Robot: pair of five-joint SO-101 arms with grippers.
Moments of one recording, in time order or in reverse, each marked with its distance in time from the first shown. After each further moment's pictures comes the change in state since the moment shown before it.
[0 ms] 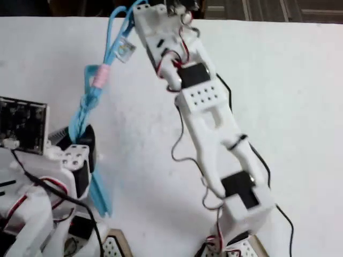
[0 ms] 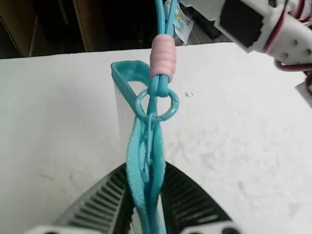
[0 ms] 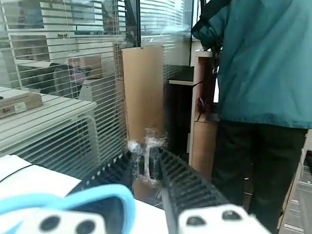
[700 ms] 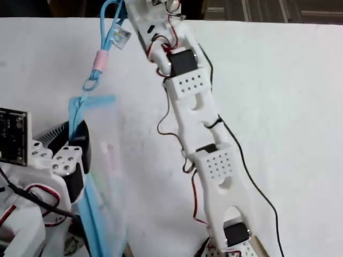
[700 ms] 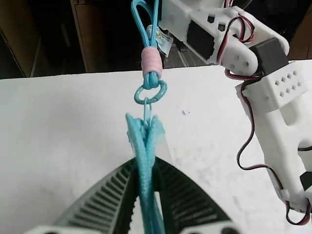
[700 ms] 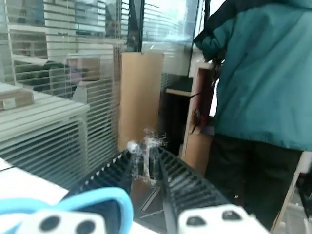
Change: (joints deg) left arm -0.1 0.4 -6.6 0.6 0.4; right arm 2.6 41.2 -59.1 18.5 5.3
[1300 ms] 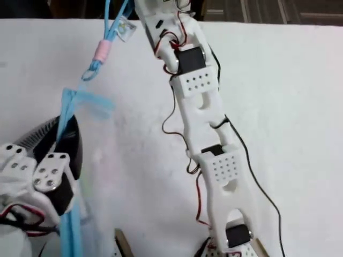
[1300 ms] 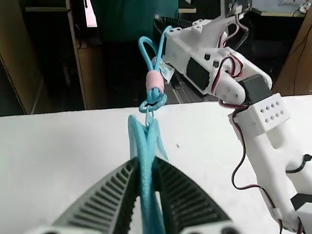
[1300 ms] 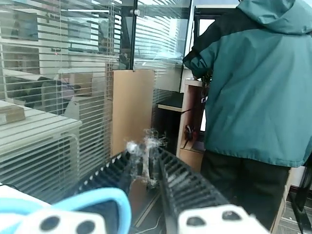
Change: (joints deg) left arm 0.0 0.6 -13.5 1.0 0.0; right arm 1.8 -0.1 6.5 -4.0 0.0
